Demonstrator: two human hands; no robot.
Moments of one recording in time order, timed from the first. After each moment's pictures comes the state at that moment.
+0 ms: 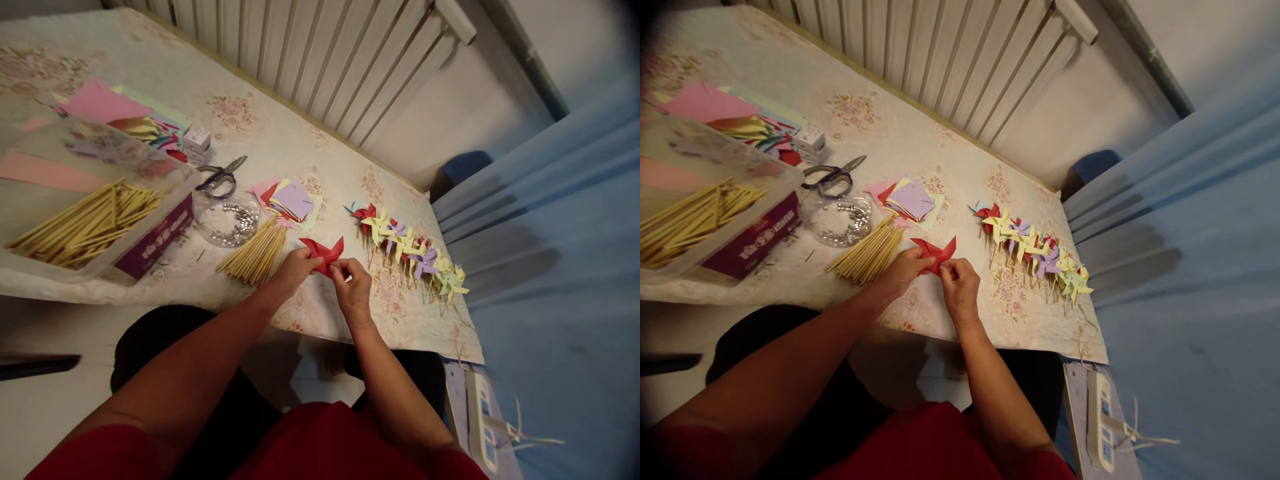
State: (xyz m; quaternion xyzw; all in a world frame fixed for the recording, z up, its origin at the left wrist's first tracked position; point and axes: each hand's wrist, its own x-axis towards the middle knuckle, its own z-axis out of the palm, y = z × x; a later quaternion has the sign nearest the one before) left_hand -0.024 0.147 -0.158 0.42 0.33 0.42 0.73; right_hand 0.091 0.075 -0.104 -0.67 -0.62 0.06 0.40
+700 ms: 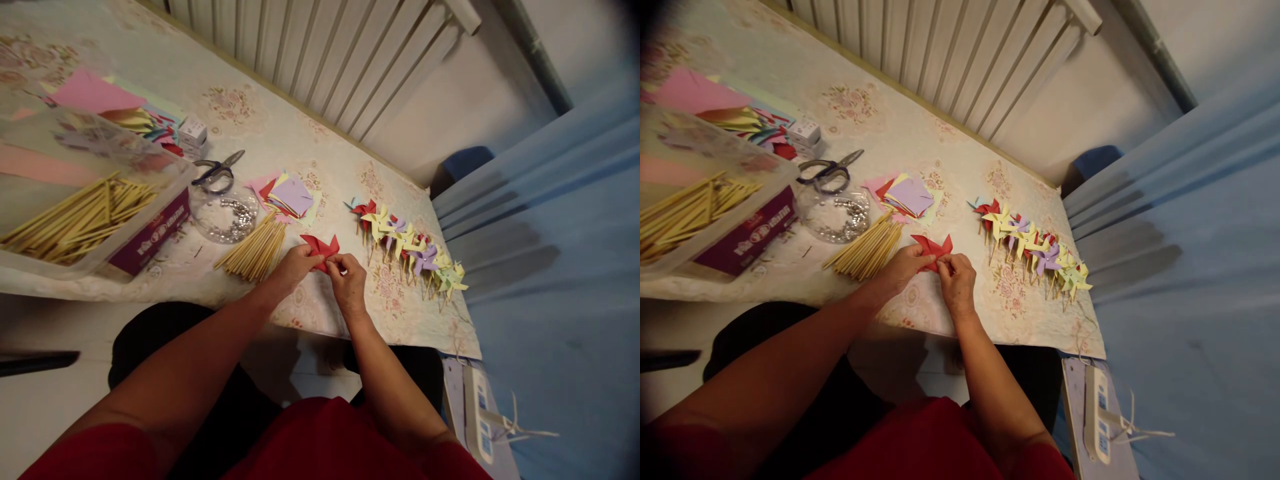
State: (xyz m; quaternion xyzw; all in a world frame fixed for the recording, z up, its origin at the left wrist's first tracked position) left_hand -0.028 0.142 -0.140 0.41 0.35 0.40 0.74; right_hand 0.097 0.082 -0.118 -0.66 -0.64 0.07 0.39
